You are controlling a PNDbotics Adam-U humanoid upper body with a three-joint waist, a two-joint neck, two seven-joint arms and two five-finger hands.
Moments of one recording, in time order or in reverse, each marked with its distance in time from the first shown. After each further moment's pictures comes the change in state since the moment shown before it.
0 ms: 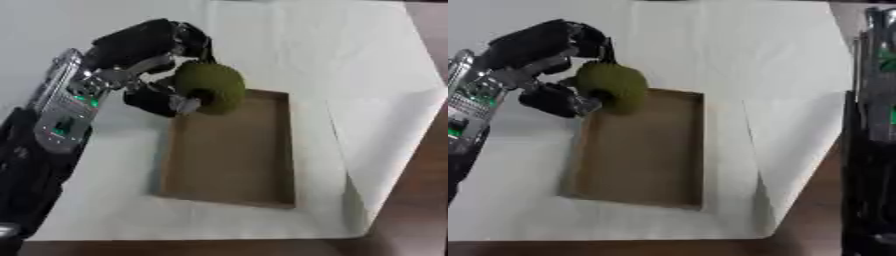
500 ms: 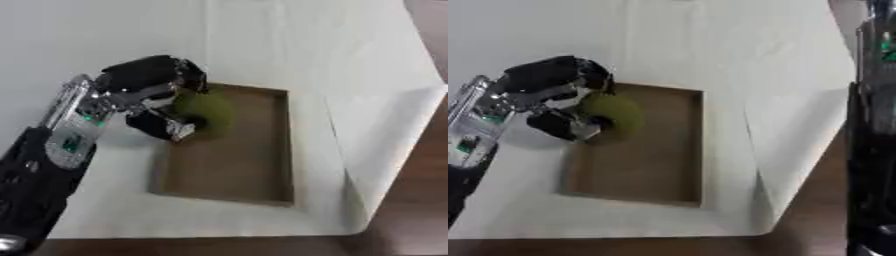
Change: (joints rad) left arm 0.041 -0.035 -0.019 0.104 -0.020 -0.029 -0.088; right arm -0.008 -0.023 0.010 0.000 0.005 0.019 0.017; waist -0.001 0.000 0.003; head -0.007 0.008
